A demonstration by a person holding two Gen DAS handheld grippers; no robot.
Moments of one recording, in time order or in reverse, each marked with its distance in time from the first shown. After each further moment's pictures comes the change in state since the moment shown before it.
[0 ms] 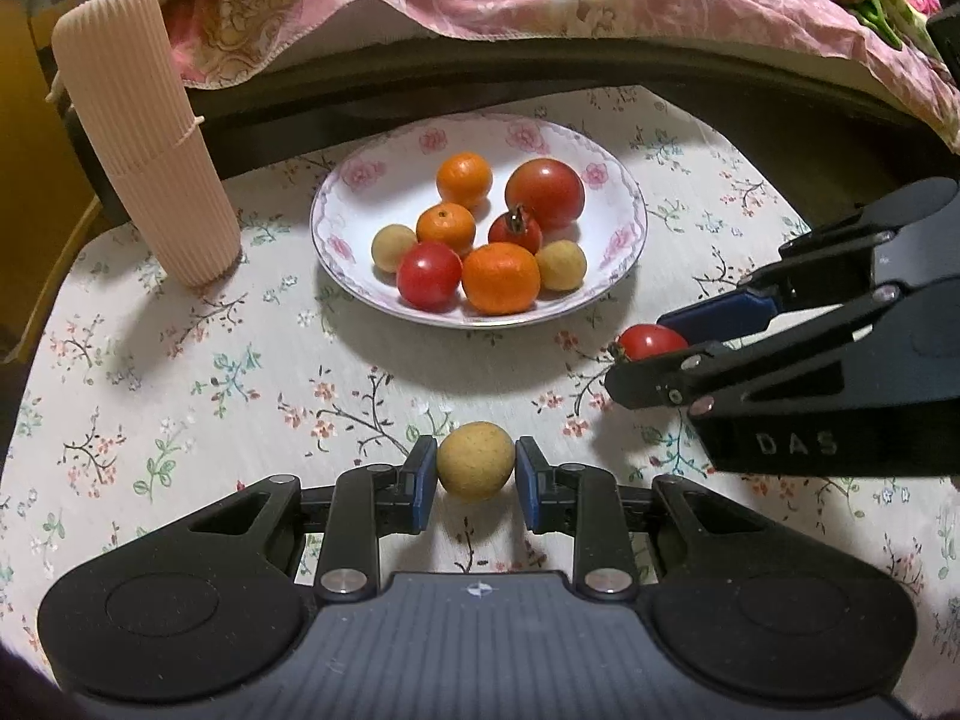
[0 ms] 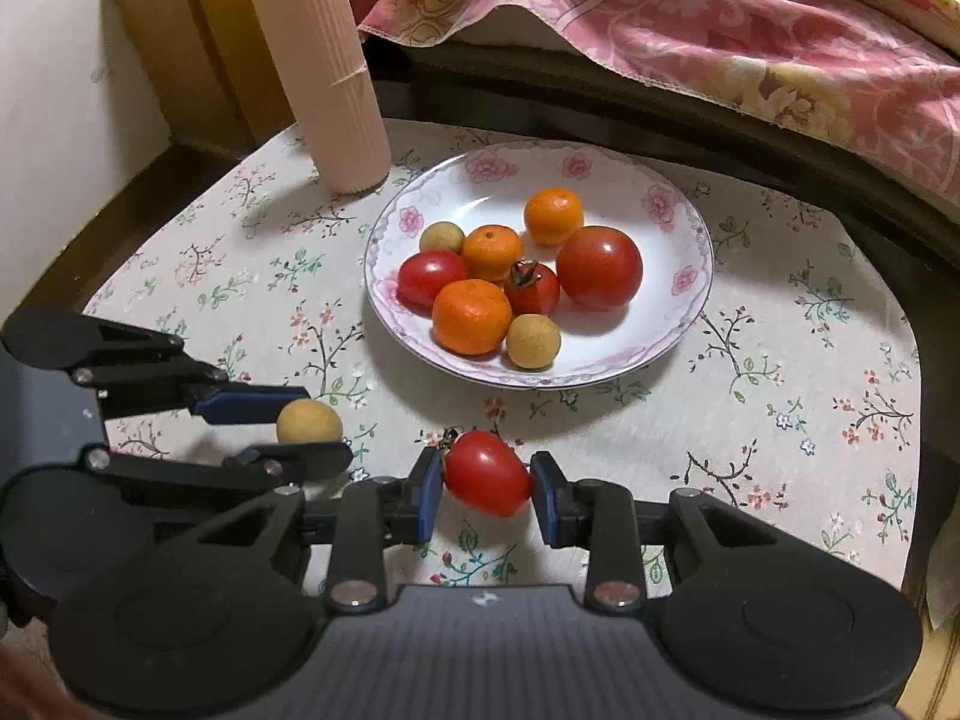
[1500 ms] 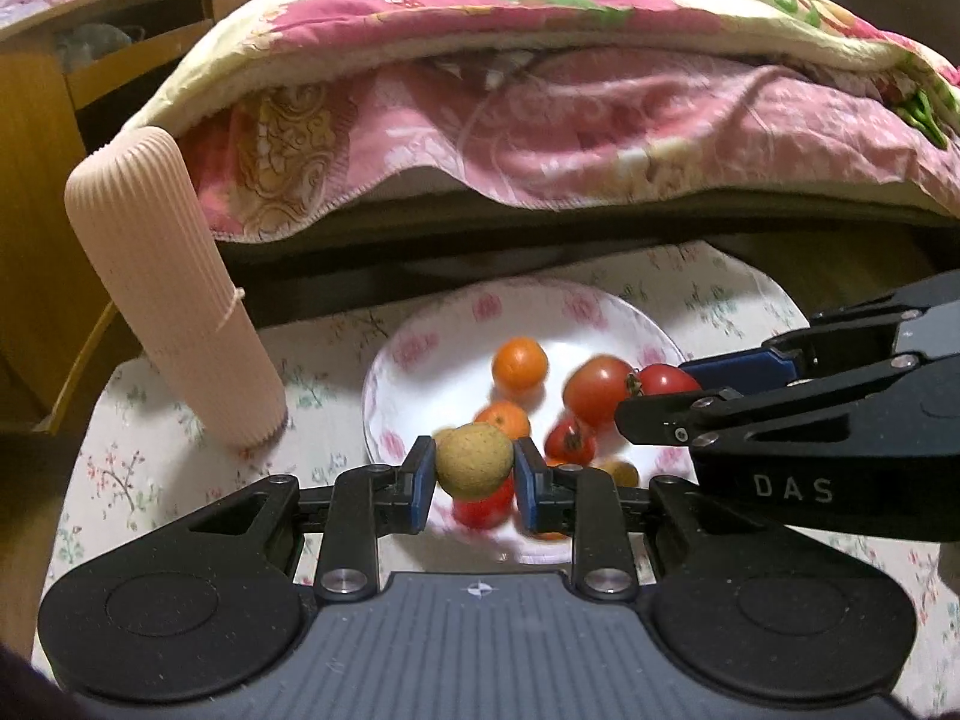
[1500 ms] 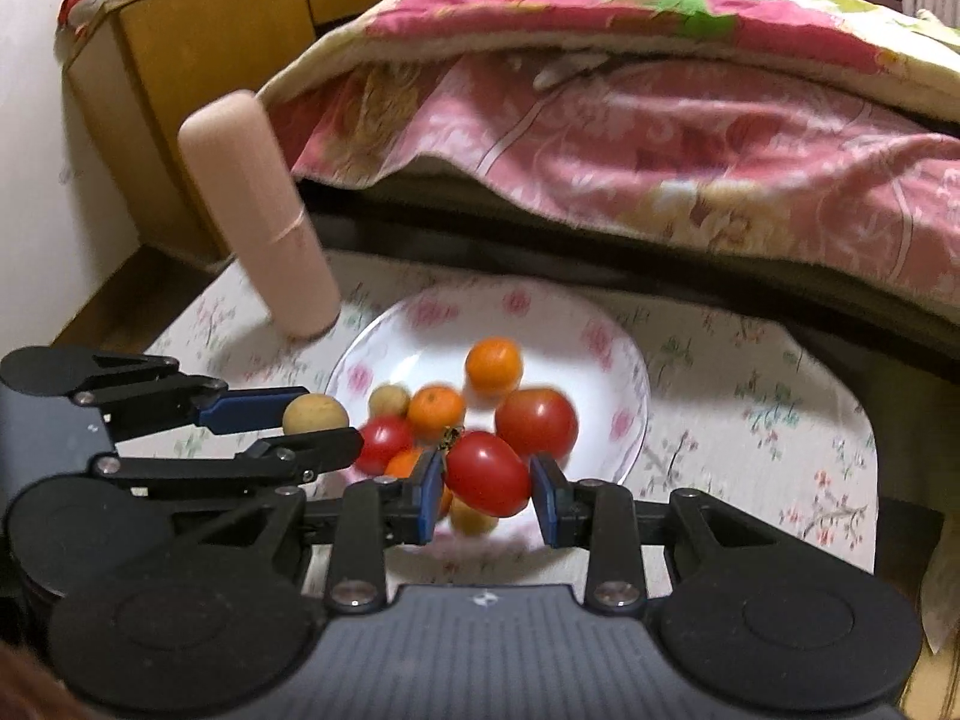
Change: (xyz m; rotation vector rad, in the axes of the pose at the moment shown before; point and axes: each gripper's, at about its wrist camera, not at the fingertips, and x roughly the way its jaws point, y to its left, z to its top) left arm -0.001 0.014 0.068 -0.058 -0.151 0.073; right arm -0.011 -0.030 0.052 0.110 -0.147 -0.032
